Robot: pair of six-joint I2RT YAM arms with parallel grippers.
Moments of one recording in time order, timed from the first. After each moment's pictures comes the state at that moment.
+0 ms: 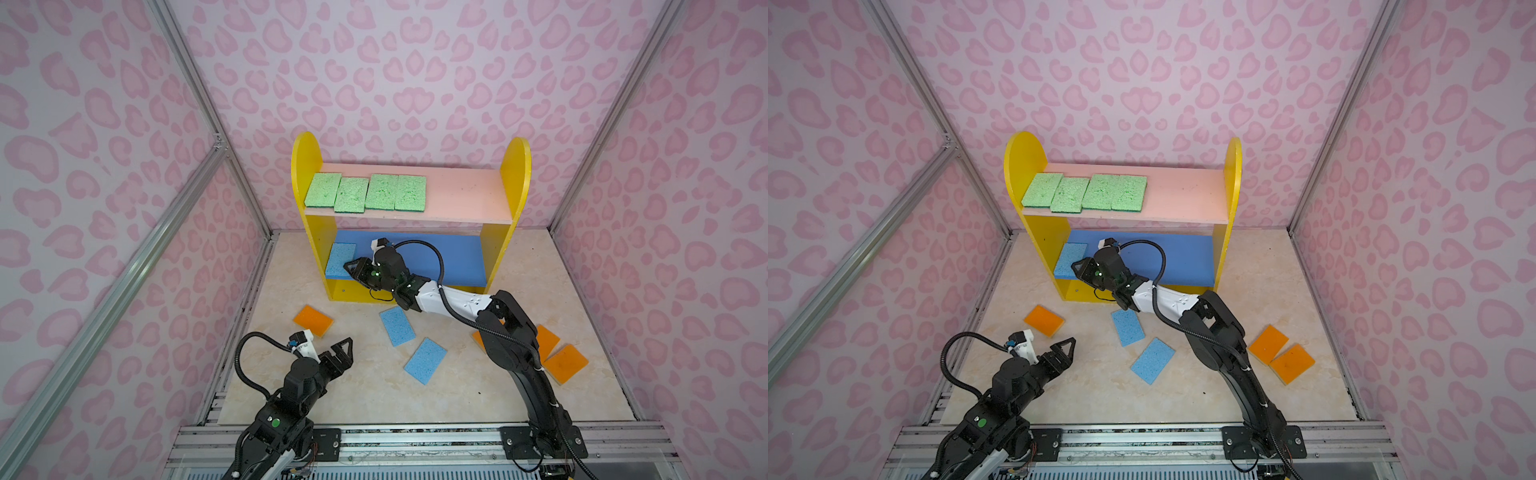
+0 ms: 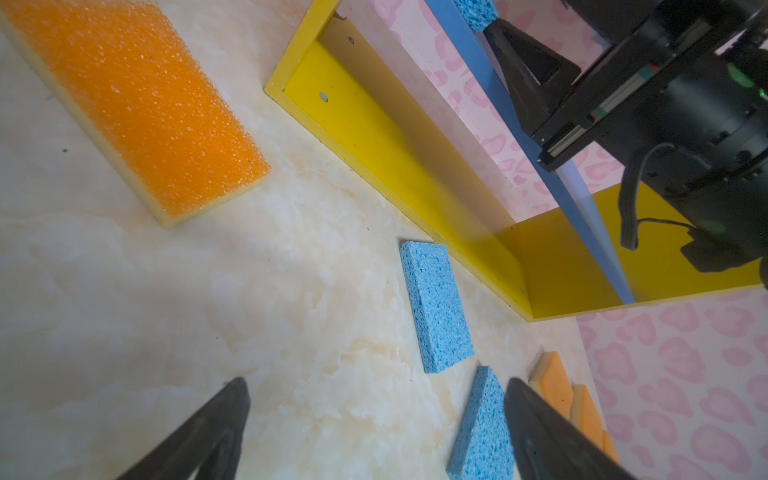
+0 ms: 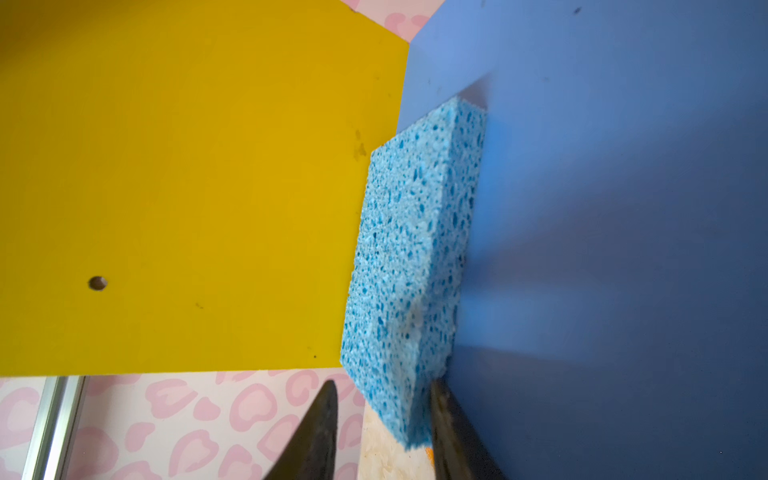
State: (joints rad) left arm -0.50 0.17 0.10 -0.38 -0.13 -0.93; right arm 0.84 2.24 1.74 0.19 -0.13 1.16
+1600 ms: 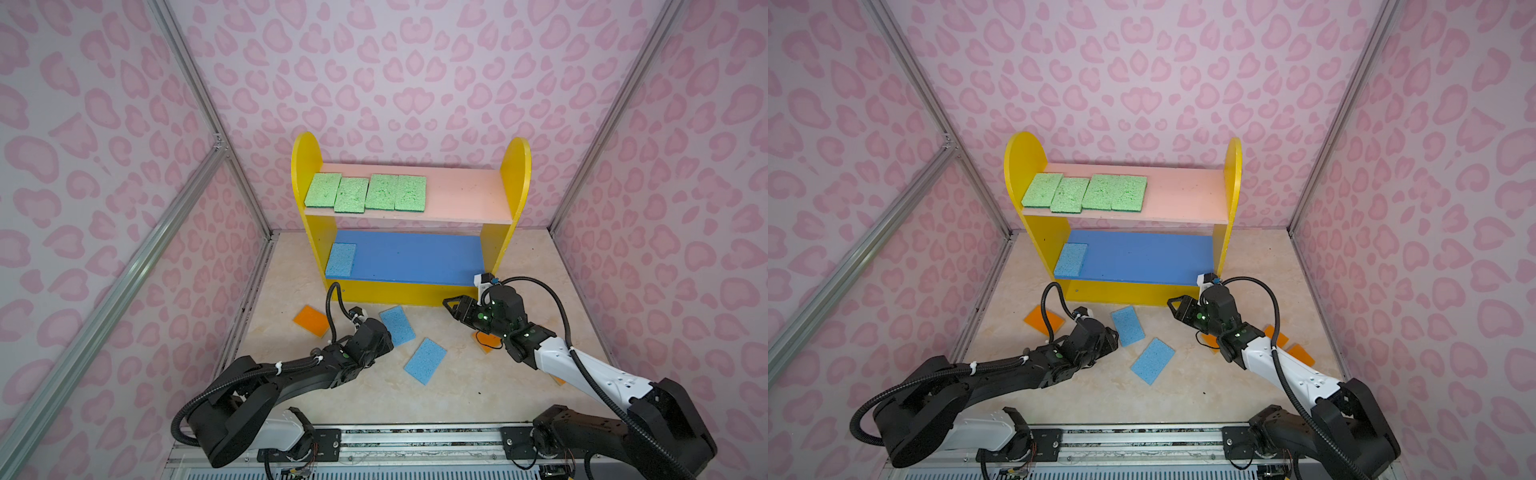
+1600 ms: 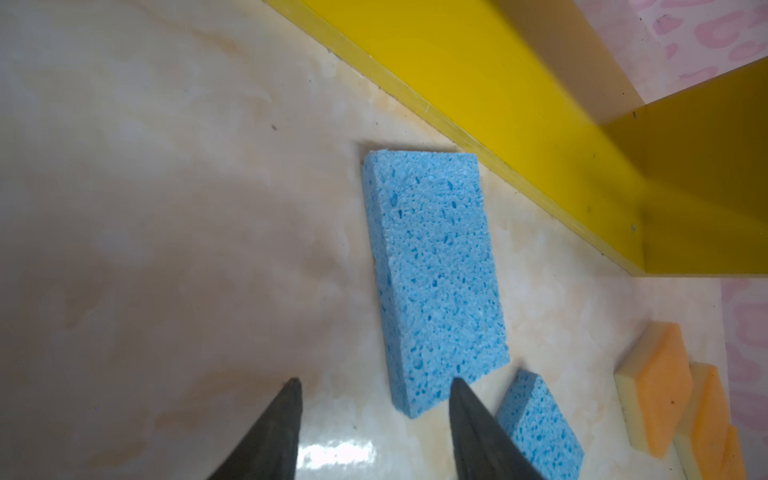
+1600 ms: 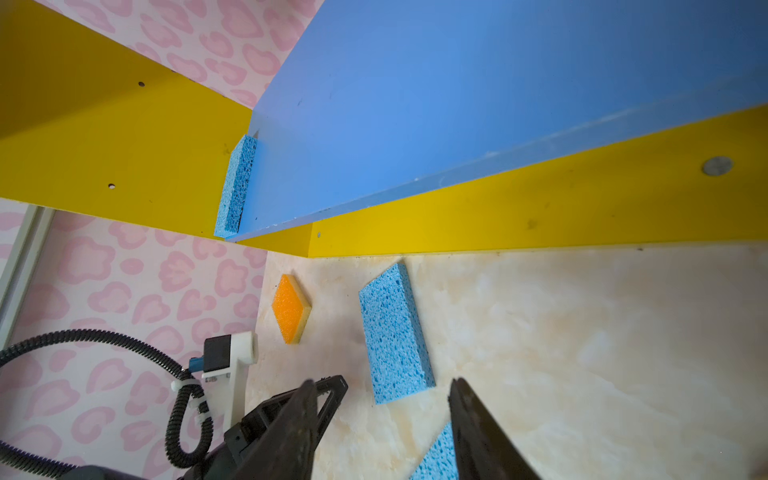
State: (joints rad) left arm -0.78 1.40 0.51 0.07 -0.22 -1.05; right arm 0.48 1.18 0.60 0.09 -0.24 0.90
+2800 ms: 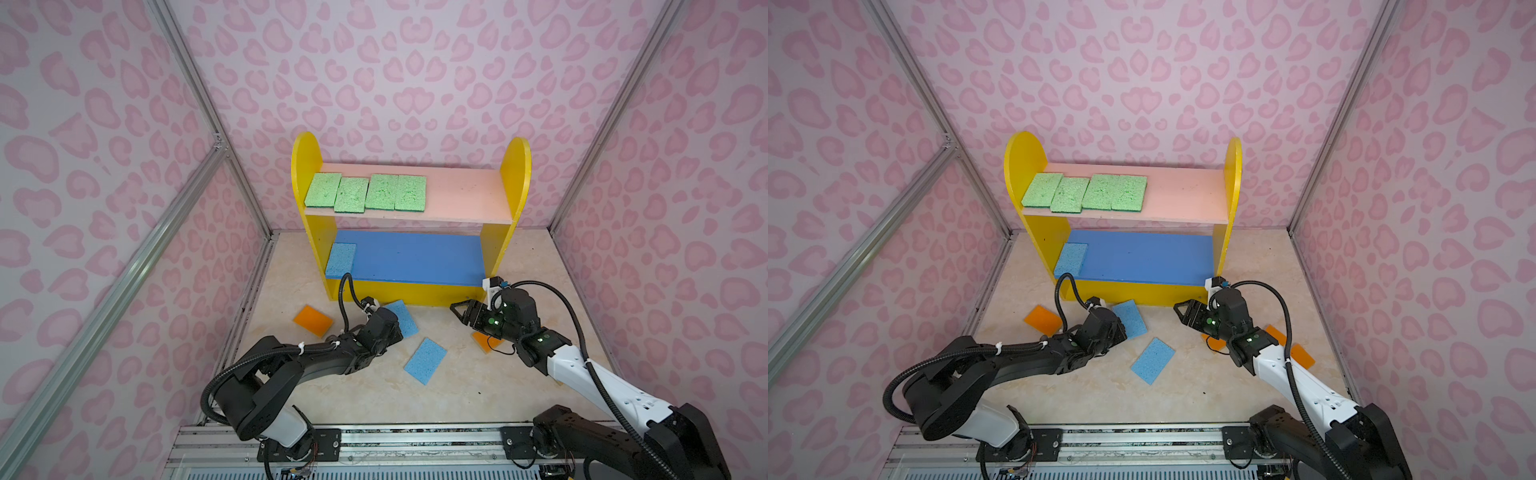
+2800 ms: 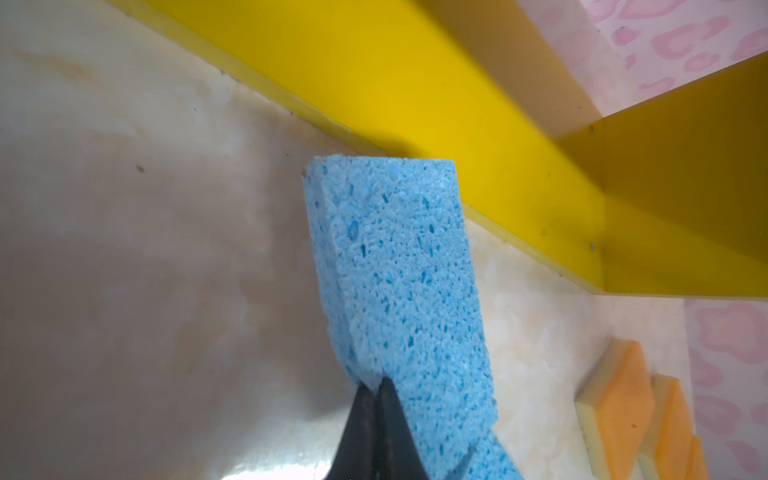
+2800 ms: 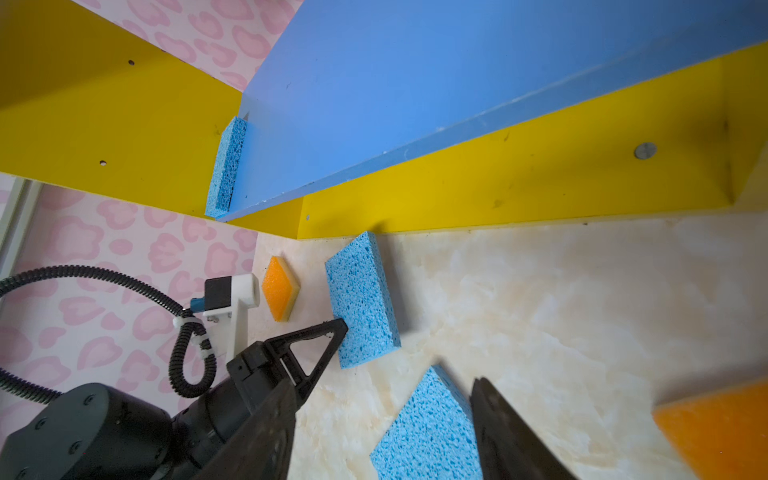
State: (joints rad) left arm -0.78 1.48 0.61 0.13 -0.21 -1.04; right arm 0.45 1.08 0.58 -0.03 -0.30 0.84
